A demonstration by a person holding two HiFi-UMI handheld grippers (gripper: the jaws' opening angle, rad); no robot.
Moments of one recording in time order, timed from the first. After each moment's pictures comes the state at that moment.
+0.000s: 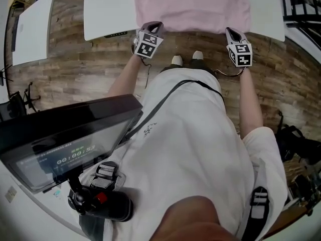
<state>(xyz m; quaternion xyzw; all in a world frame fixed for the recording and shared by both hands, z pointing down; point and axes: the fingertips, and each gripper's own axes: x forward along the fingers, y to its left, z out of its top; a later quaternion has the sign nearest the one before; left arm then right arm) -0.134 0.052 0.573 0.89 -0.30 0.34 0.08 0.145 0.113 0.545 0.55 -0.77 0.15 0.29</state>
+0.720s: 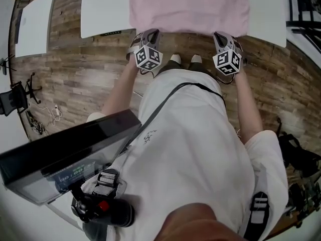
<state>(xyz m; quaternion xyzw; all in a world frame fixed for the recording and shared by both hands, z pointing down) -0.117 0.091 0.587 0.83 -0.29 0.46 -0.12 0.110 0.128 0.570 0.40 -0.80 -0.04 0.44</state>
